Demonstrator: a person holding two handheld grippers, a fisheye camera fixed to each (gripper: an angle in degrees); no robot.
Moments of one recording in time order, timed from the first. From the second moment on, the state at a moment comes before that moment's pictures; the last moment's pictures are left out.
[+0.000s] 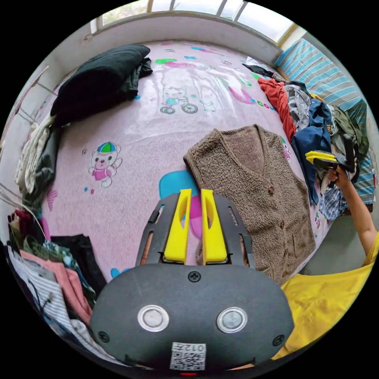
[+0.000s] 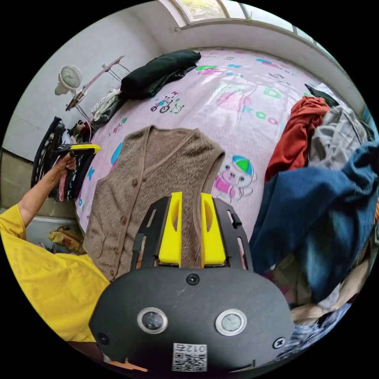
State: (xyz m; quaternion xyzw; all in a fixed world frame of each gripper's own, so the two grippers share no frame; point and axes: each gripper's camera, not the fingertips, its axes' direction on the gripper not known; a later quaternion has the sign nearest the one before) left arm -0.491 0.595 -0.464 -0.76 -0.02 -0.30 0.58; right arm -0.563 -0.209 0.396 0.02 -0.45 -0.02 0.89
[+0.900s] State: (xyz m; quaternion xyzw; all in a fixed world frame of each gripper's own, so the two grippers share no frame) left arm -0.549 0.656 -0.373 -0.79 0.19 -0.25 0.52; right arm -0.582 -0.312 0.420 -0.03 -0.52 -0.16 0.84
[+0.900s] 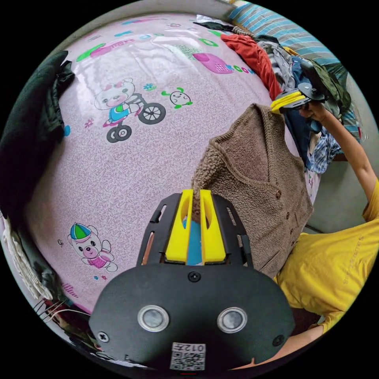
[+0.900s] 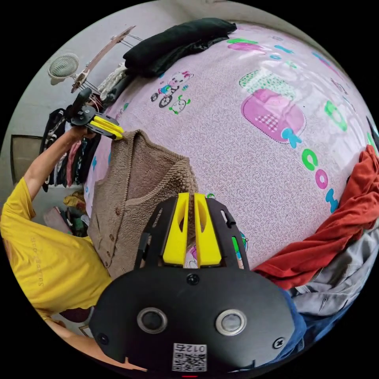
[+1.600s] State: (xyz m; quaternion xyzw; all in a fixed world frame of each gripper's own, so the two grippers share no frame) left arm -0.396 0.314 -0.493 -0.70 0.13 -0.16 0.68; right arm -0.525 -0.046 0.239 0.14 -0.49 -0.20 0.84
